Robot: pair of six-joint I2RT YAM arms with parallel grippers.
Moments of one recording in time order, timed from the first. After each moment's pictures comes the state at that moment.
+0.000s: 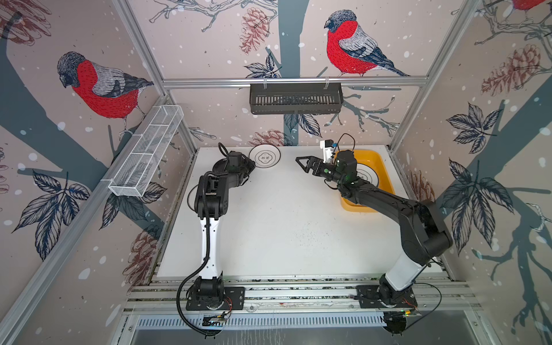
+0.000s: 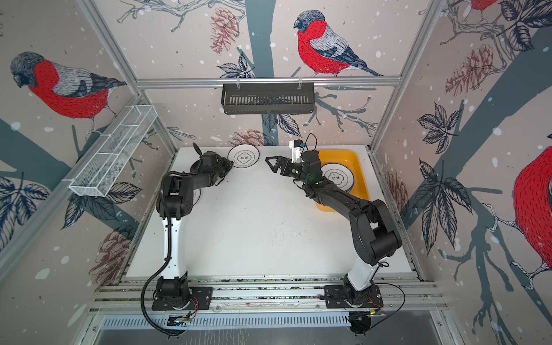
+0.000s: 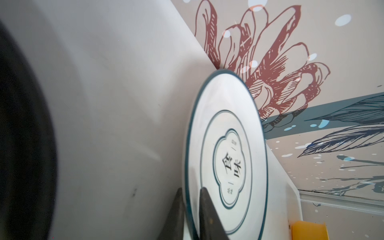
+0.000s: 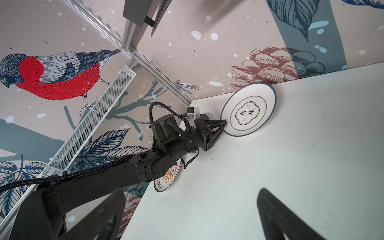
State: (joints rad) left arm -0.06 2.43 1.60 0.30 0.31 -0.89; right arm 0.45 1.71 1.13 0.43 -0.50 0.70
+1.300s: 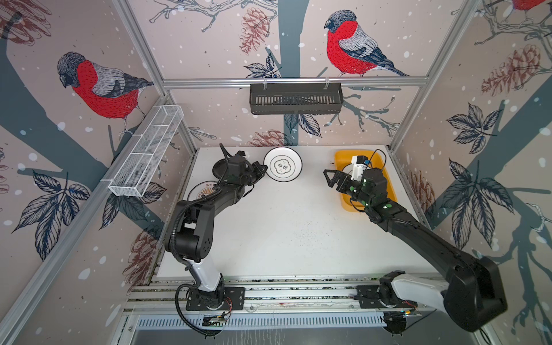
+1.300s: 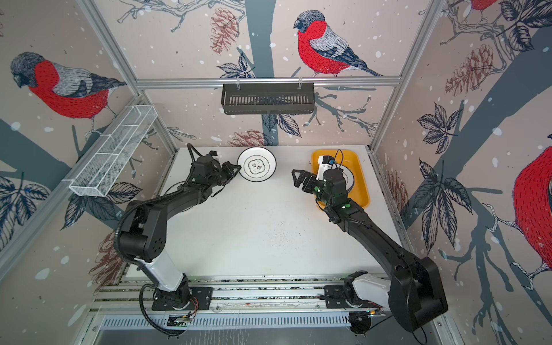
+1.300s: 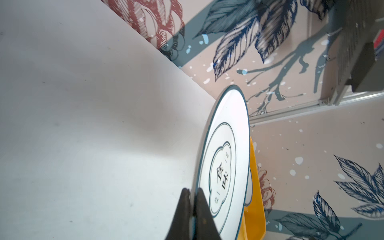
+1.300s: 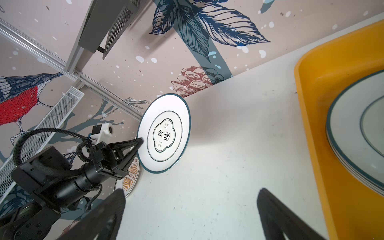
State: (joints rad) left arm -0.23 1.72 1.03 0.30 0.44 -0.88; right arm 0.40 1.17 0.79 0.09 -0.17 0.65
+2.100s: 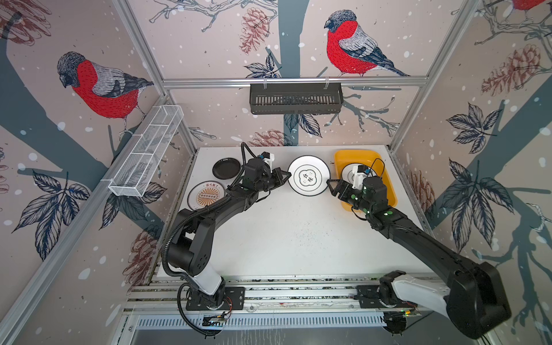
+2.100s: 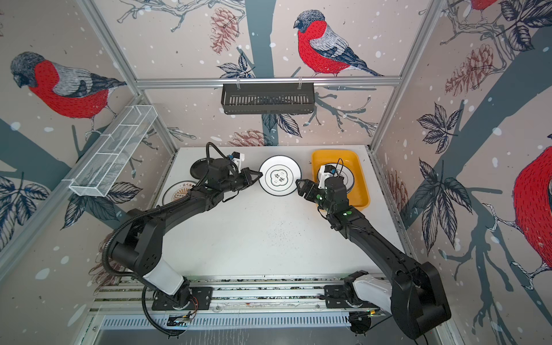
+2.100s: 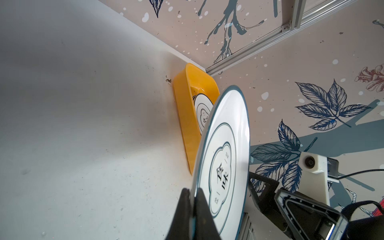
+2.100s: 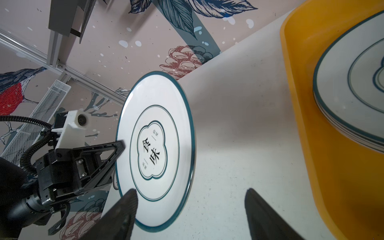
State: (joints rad) left arm -0.42 1.64 1.04 0.24 0.52 -0.84; right arm 0.39 1.16 0.70 0.10 -0.21 0.71
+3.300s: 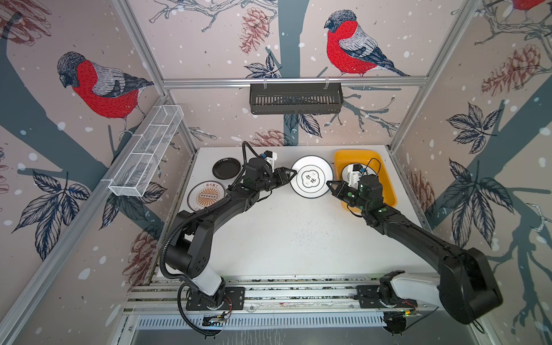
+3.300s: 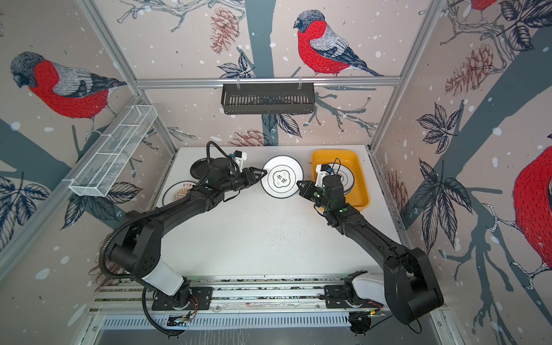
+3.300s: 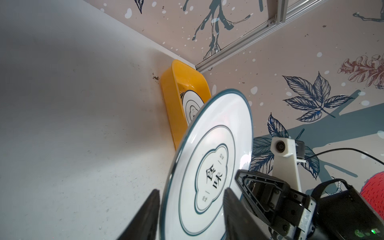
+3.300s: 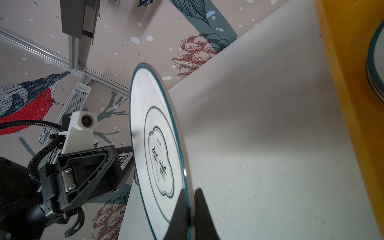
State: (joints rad) left arm -0.44 1.61 1.05 0.24 0.55 -0.84; right arm 0.38 1.25 0.70 0.21 -0.31 0.81
